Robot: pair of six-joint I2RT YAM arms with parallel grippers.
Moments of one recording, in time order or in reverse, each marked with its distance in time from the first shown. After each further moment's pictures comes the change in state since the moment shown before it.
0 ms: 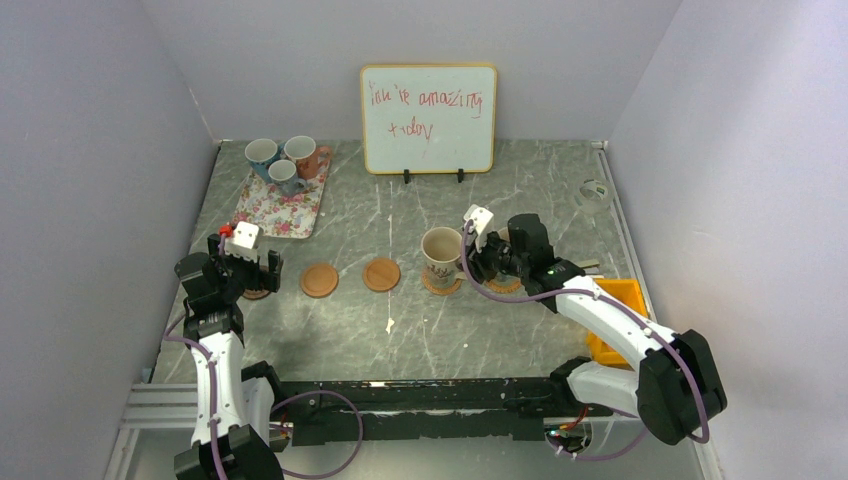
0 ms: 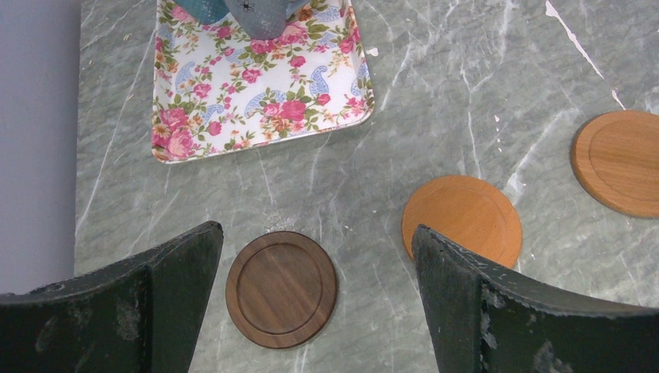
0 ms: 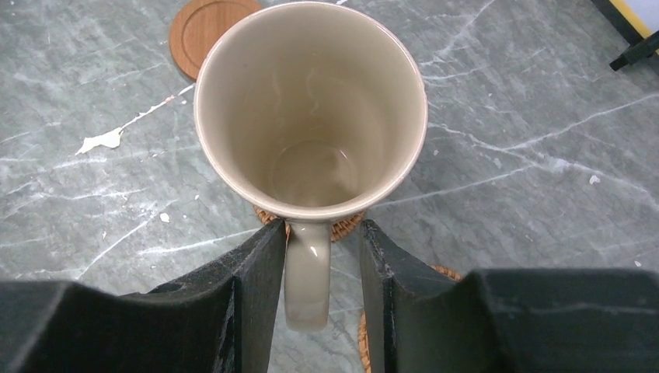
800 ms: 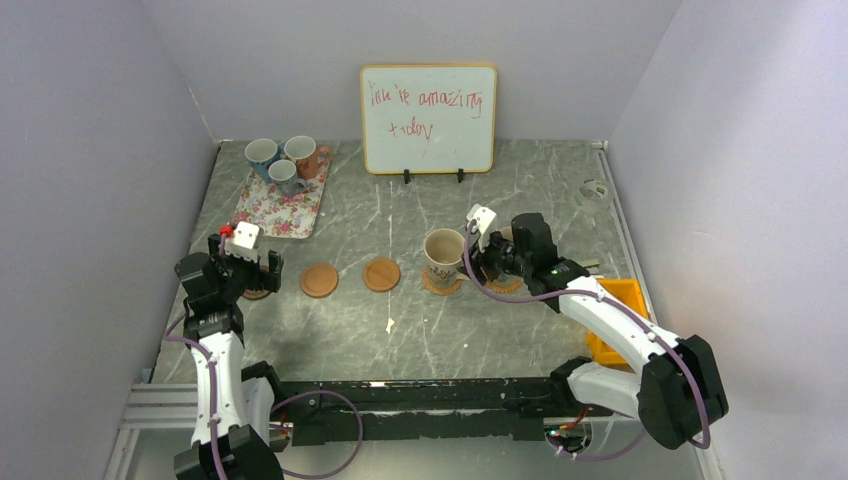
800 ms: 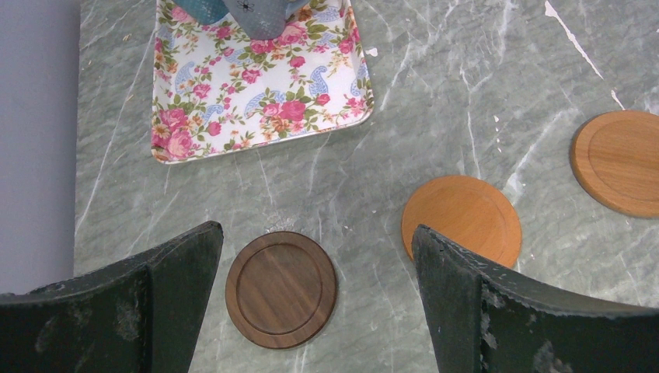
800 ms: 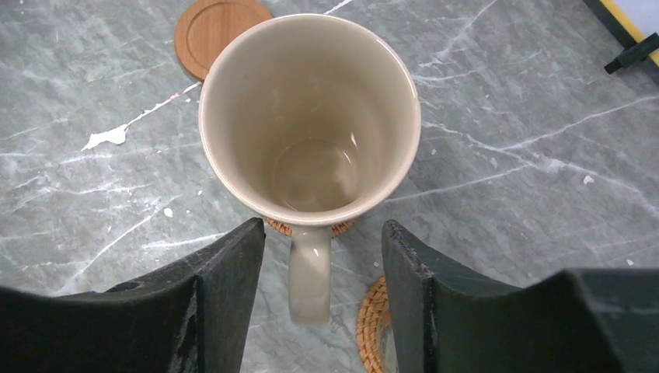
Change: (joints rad) left arm 0.000 0.000 0.000 0.000 0.003 0.000; right arm -0.013 -0.021 0.007 -0.036 -0.018 -0.014
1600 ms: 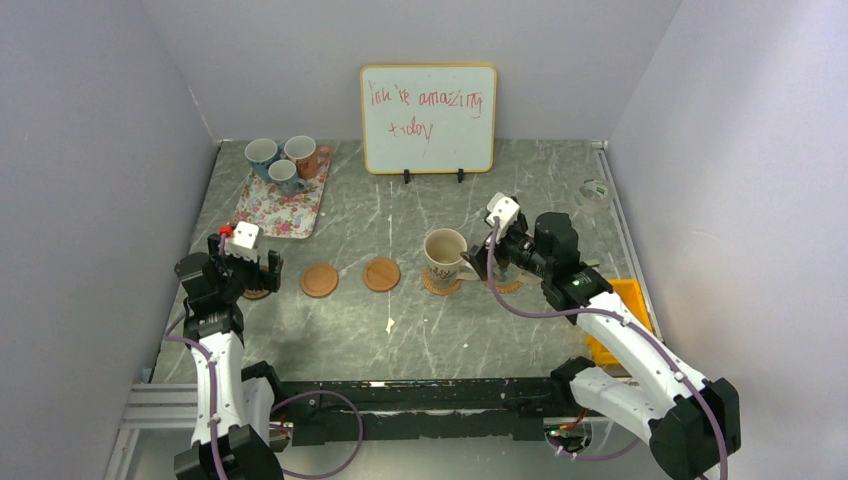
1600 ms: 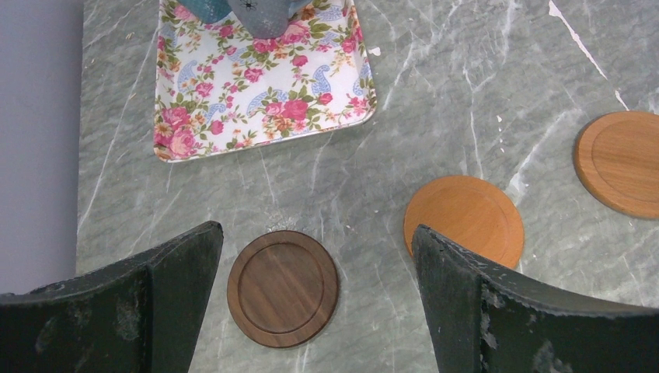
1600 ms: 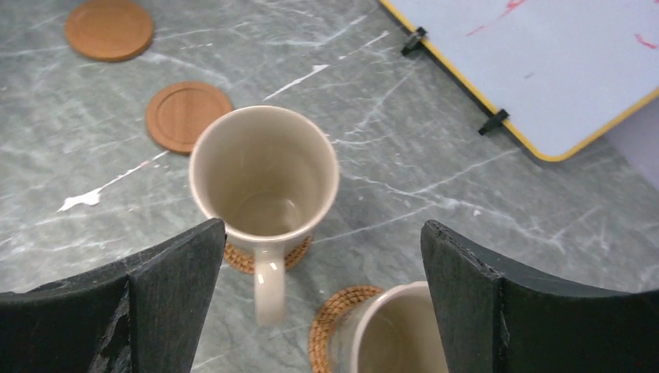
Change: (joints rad) left arm 0.000 0.000 0.000 0.000 -0.004 -0.001; right arm -0.016 -0.182 0.024 0.017 0.040 -0.001
